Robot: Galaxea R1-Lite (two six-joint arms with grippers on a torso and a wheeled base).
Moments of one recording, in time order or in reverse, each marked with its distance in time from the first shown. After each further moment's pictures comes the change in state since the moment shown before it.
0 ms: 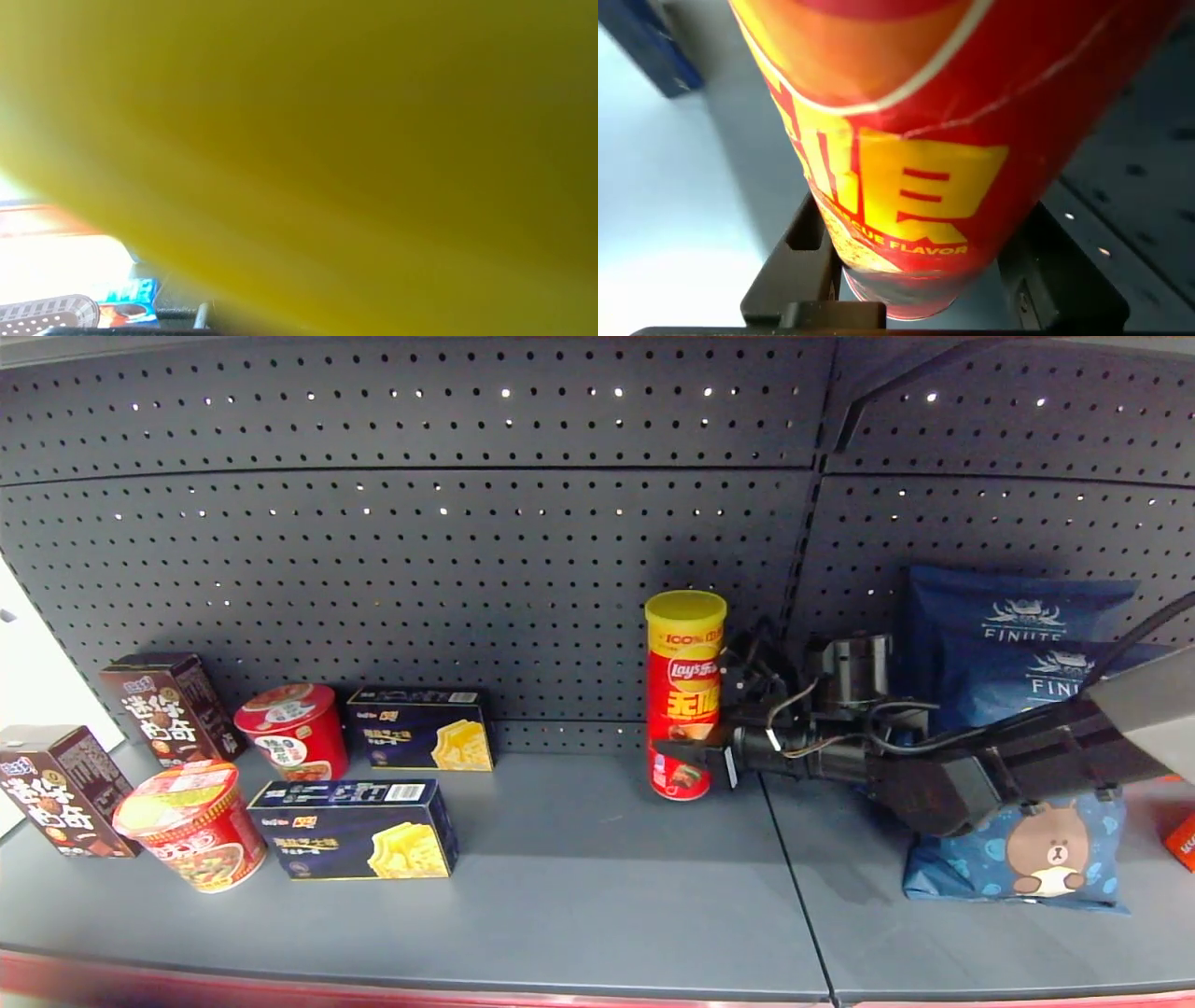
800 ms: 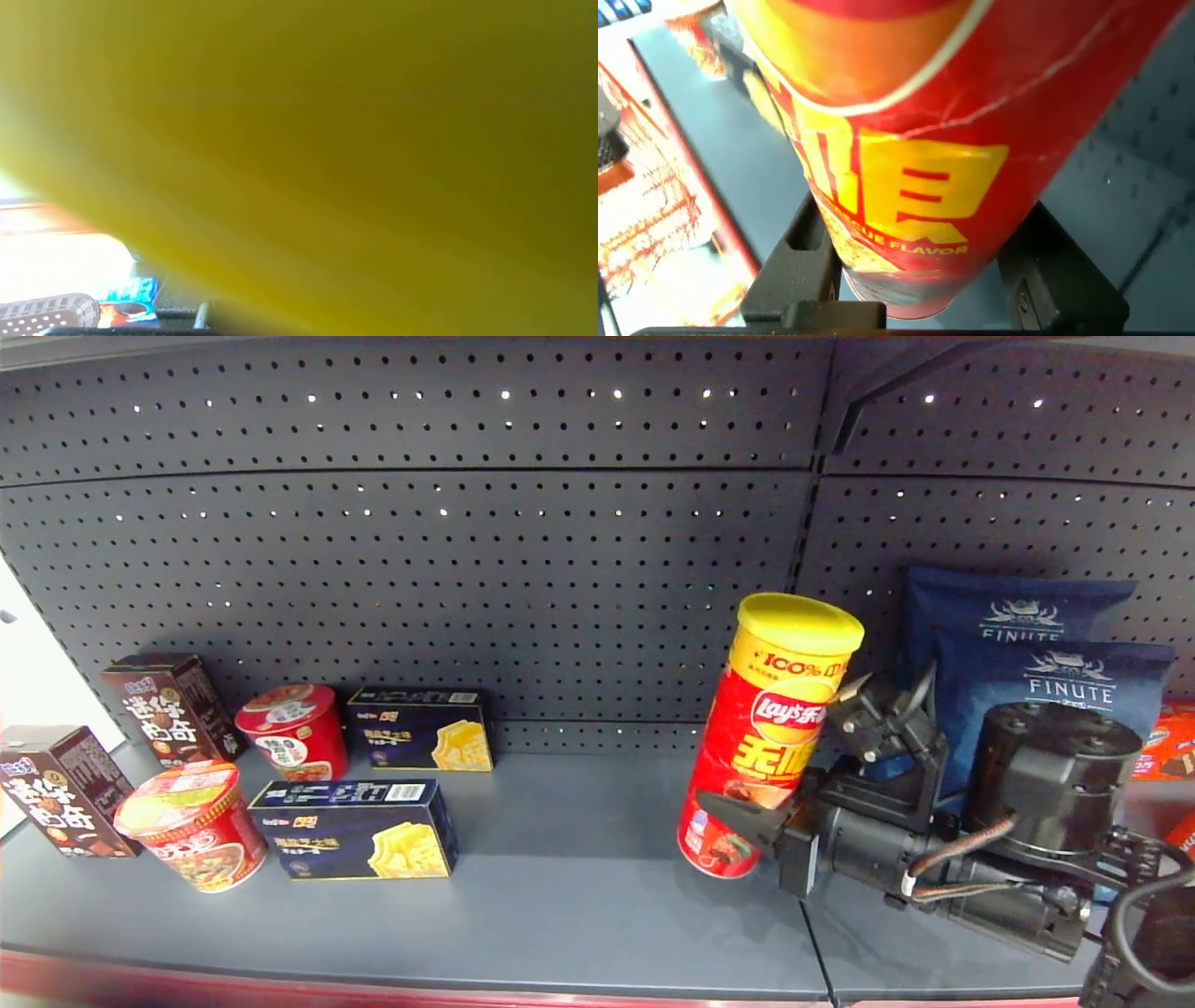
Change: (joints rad) left arm 0.000 0.000 0.002 0.002 0.006 0.000; right arm 0.193 -0.367 0.610 -0.404 -0.278 0.233
